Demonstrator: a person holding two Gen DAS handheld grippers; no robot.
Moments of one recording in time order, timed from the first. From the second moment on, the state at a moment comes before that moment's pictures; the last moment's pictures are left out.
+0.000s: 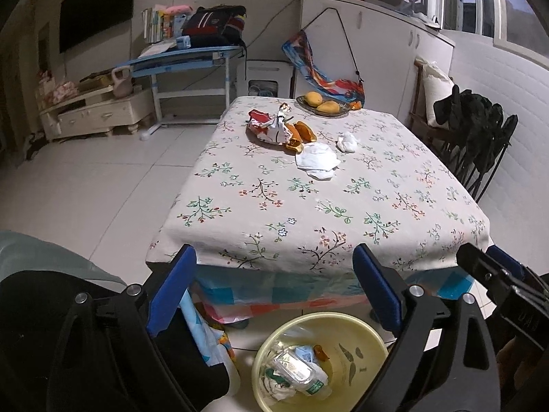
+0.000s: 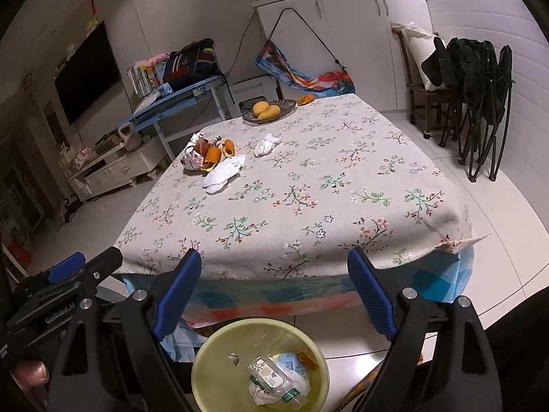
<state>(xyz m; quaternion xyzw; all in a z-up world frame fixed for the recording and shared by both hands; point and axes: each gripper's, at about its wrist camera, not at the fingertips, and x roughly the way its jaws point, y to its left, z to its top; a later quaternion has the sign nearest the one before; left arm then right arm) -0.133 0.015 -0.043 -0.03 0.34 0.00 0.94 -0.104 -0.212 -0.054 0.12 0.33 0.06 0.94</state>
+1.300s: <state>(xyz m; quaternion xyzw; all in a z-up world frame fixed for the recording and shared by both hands) -0.081 0.035 -0.048 -0.09 0.36 0.03 0.93 0.184 -0.112 -0.061 0.00 0.45 0.16 0.88</state>
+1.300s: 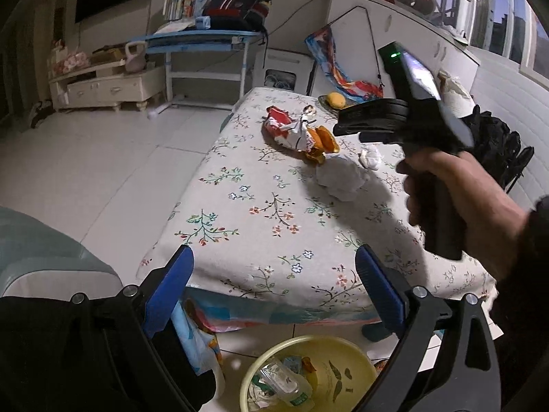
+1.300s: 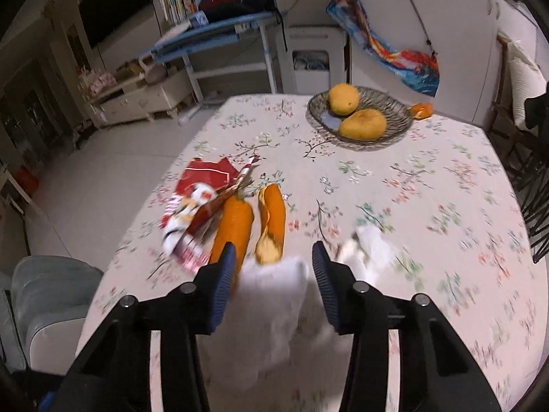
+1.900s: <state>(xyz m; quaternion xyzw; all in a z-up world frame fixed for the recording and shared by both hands) -0.057 0.029 -0.055 -0.09 0.38 0.02 0.92 0.212 -0.125 -0.067 0.02 0.46 0.17 0.87</state>
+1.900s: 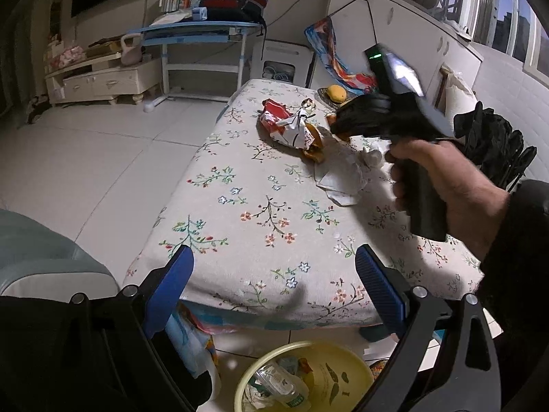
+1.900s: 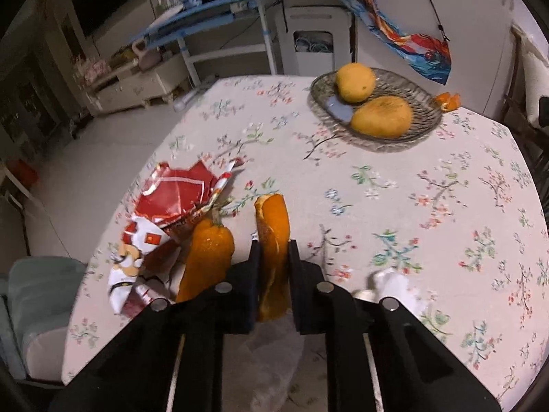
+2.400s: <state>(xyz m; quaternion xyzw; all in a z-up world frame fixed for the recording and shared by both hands) 0.019 -0.013 -0.047 -0.06 0.38 -0.03 0.92 0.141 -0.263 -0.062 0.10 0.48 0.12 0.86</state>
